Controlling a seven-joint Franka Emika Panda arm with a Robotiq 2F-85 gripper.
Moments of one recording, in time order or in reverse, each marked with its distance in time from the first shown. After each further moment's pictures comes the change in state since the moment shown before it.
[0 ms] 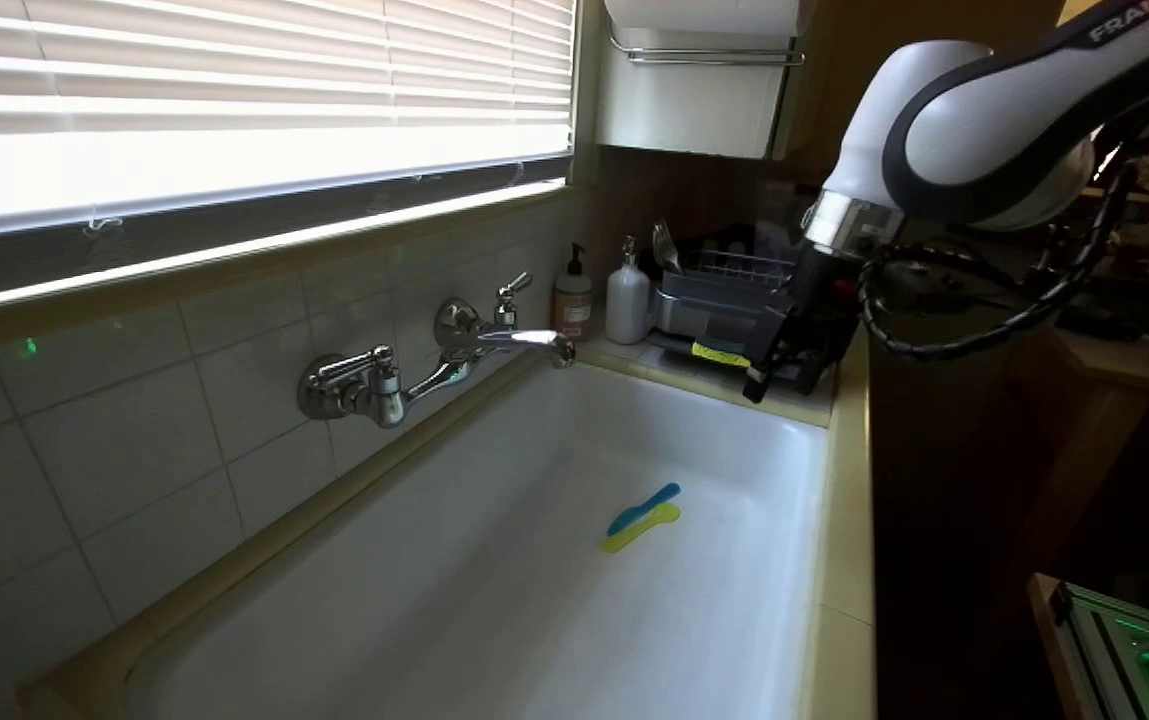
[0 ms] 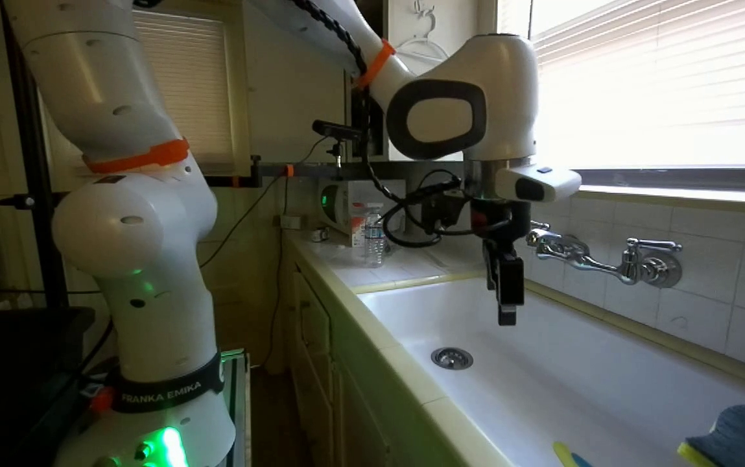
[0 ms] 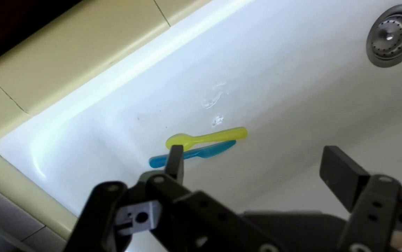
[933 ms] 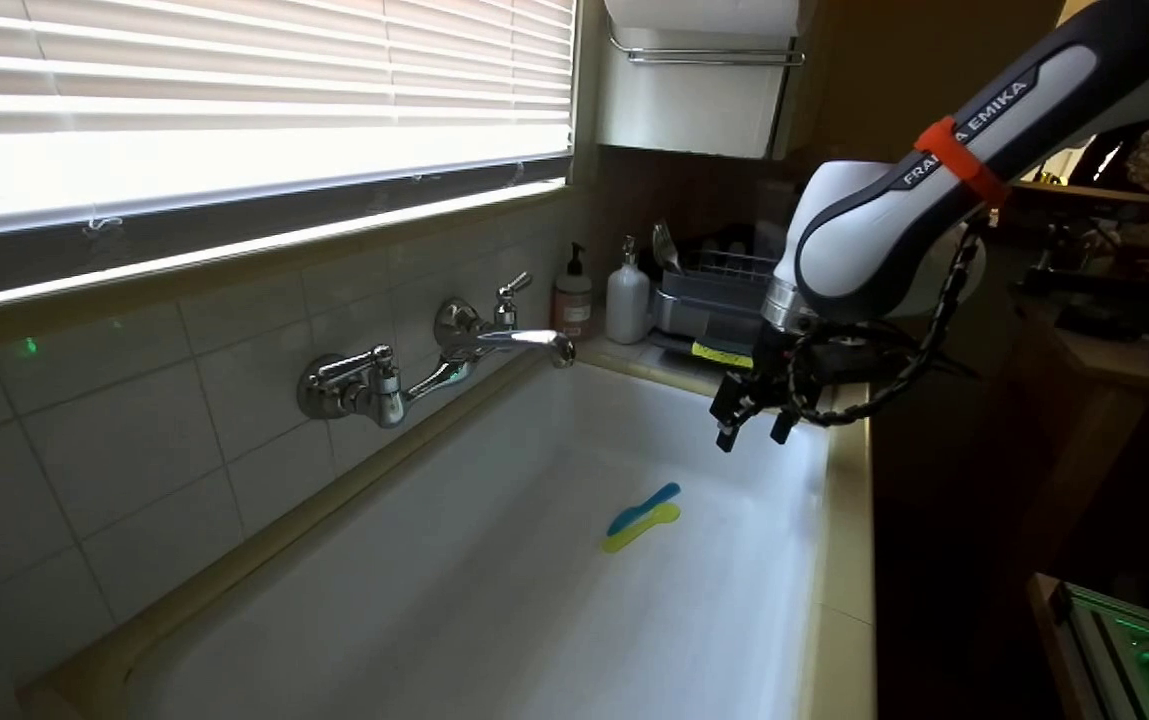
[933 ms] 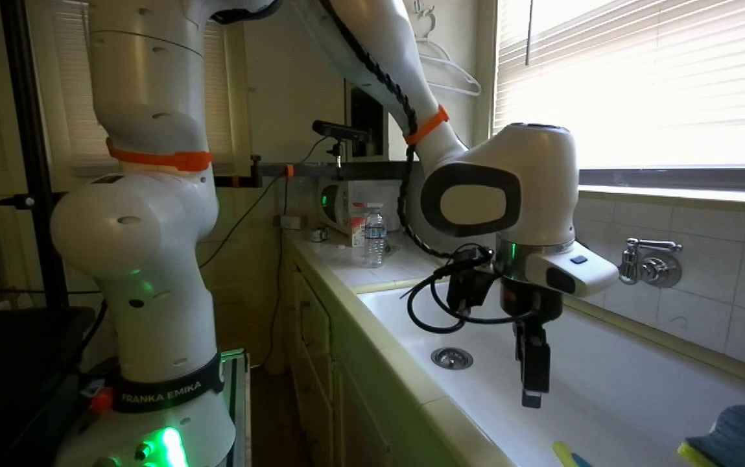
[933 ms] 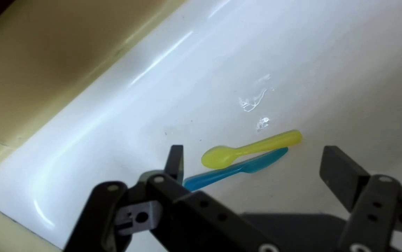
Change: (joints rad) arm -0.017 0.317 -0.020 0.077 0.071 0.185 0.014
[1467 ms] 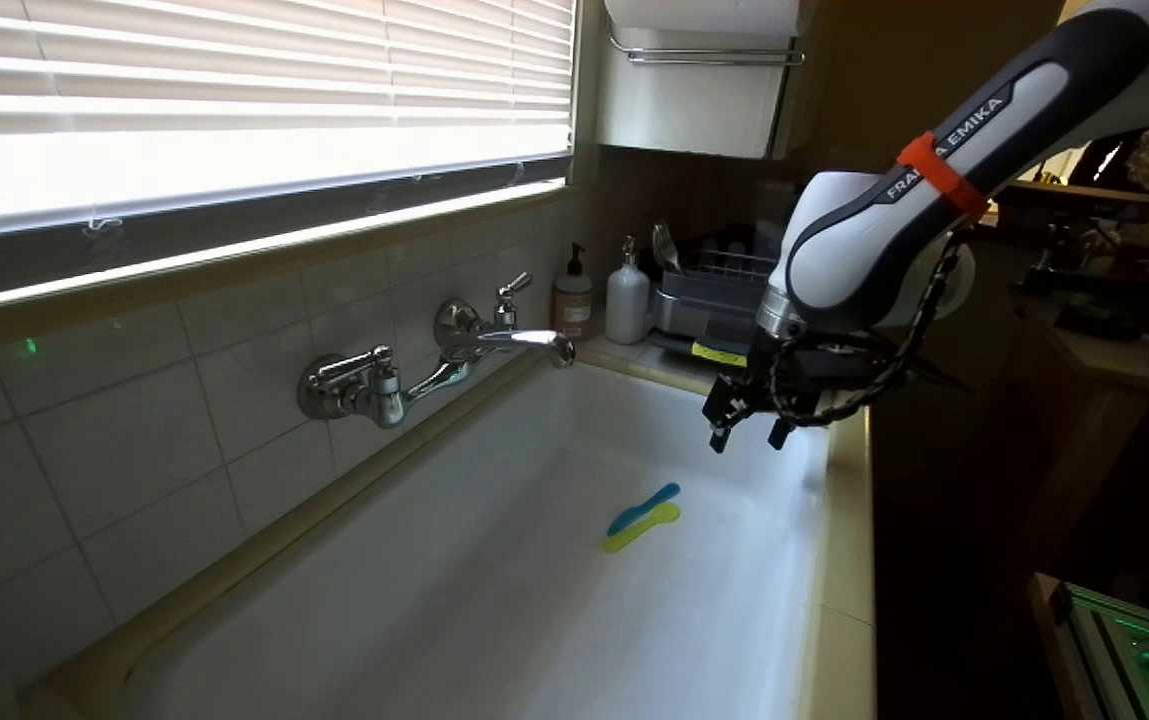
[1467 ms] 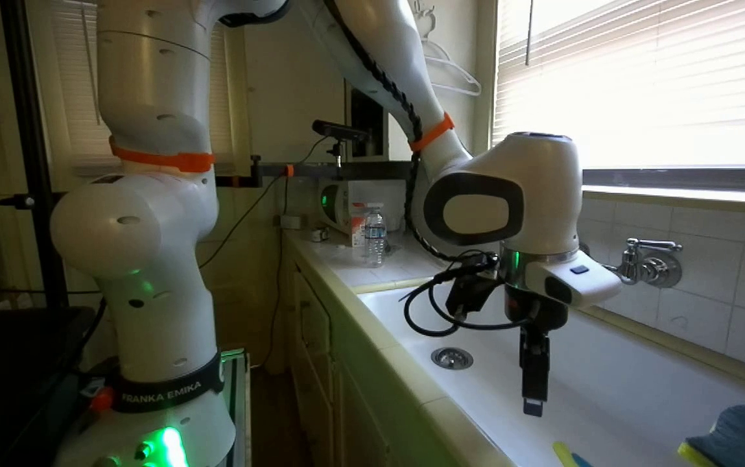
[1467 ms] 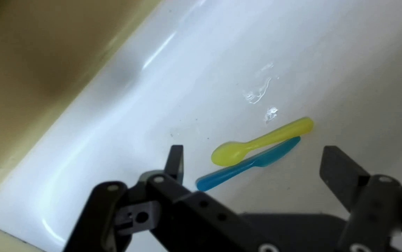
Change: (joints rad) arm -0.001 0.042 0.002 0.014 0.017 0.037 0.099
